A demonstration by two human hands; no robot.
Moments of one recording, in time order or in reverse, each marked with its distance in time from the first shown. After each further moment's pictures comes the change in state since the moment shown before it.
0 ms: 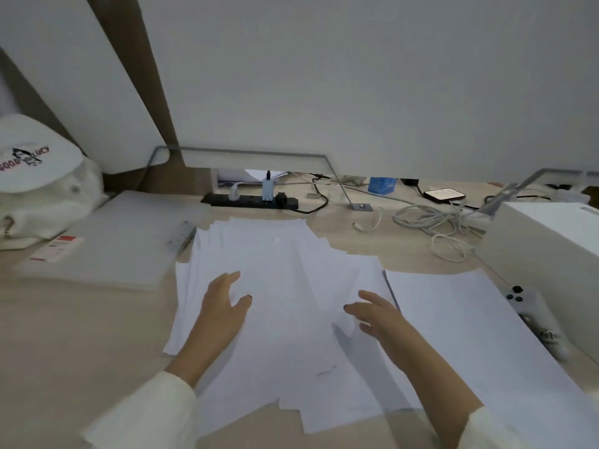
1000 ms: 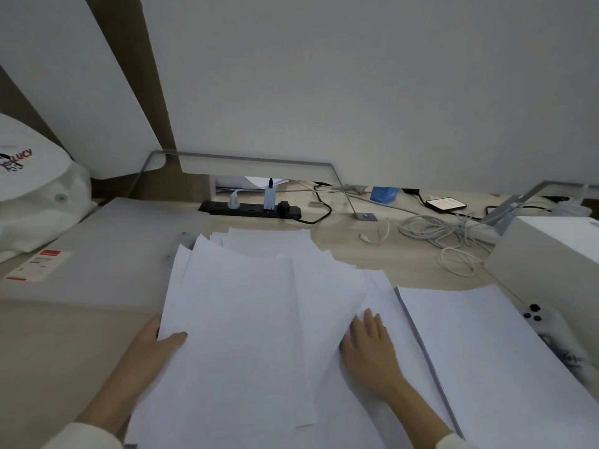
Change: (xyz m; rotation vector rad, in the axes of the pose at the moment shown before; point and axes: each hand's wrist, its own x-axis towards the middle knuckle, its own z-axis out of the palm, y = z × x) left_hand 0.038 -0.080 -0.072 -0.287 0.066 -0.176; right_hand 0.042 0.033 0.046 -1.080 0.196 -0.176
